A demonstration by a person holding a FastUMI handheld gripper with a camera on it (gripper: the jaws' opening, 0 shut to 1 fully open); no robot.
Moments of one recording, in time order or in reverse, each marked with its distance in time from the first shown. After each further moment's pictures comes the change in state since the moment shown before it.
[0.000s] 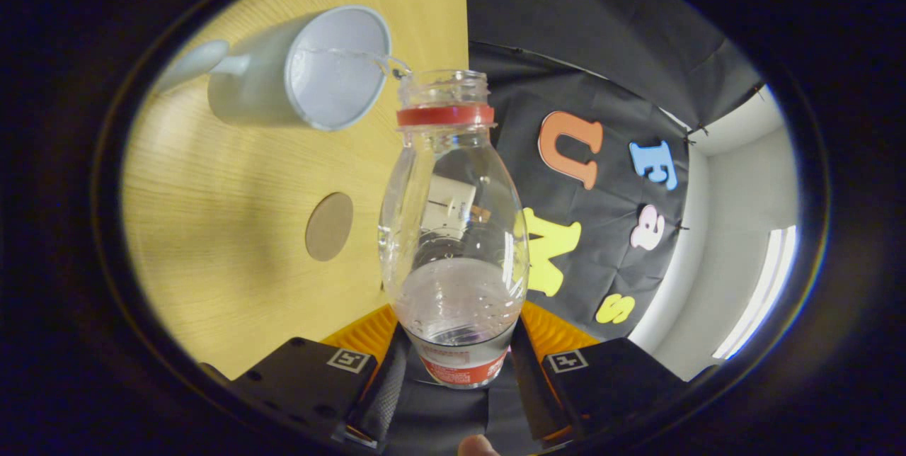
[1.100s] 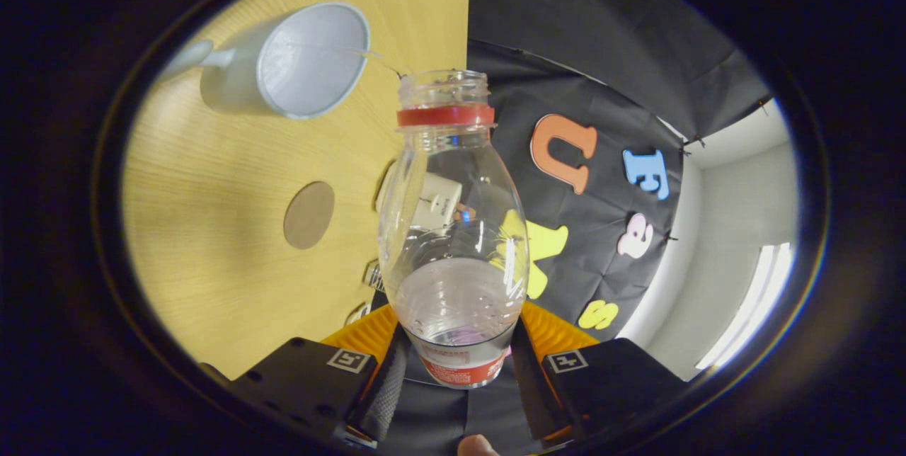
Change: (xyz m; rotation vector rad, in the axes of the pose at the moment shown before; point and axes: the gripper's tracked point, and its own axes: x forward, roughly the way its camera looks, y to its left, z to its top) arm 0.000 -0.027 -0.001 -0.058 0.006 -0.042
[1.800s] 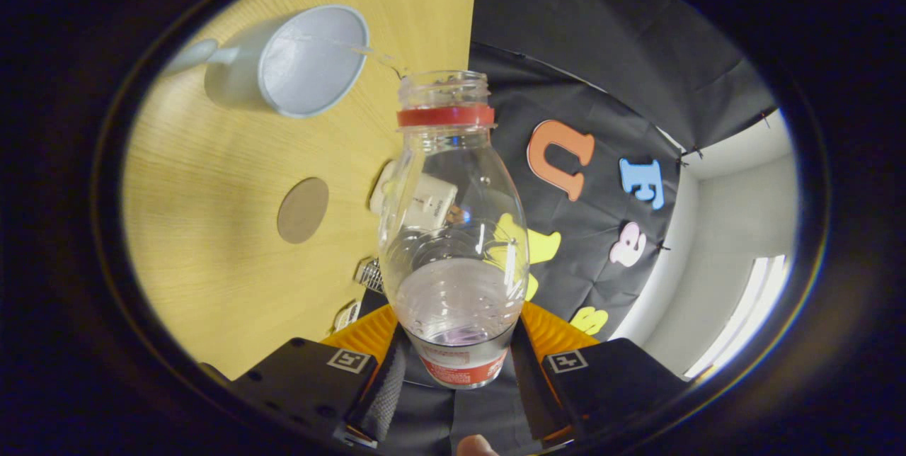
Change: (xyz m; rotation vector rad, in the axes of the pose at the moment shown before) arm -0.001 -0.008 0.002 -0.044 -0.011 -0.025
